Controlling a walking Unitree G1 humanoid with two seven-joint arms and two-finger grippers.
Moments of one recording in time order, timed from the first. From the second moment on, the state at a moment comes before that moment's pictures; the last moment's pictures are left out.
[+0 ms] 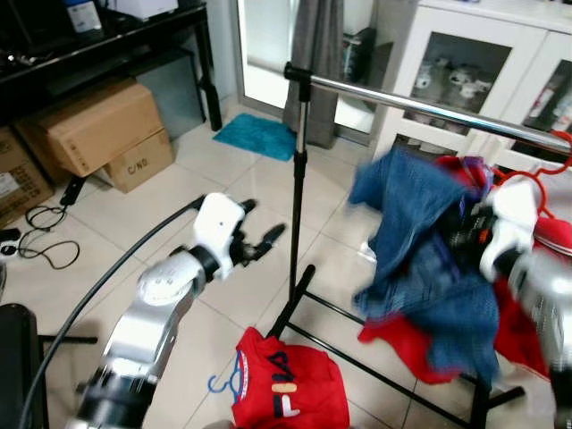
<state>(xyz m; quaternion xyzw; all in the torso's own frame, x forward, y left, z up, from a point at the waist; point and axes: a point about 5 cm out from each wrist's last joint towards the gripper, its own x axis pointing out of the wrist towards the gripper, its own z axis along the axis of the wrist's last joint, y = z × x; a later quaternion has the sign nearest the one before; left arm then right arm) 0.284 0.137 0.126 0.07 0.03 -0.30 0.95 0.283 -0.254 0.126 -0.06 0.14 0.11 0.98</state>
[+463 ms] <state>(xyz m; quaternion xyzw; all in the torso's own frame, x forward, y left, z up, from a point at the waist) 0.278 0.138 0.116 0.06 0.04 -0.27 0.96 0.255 -0.209 0.076 -0.01 0.21 0.09 0.97</state>
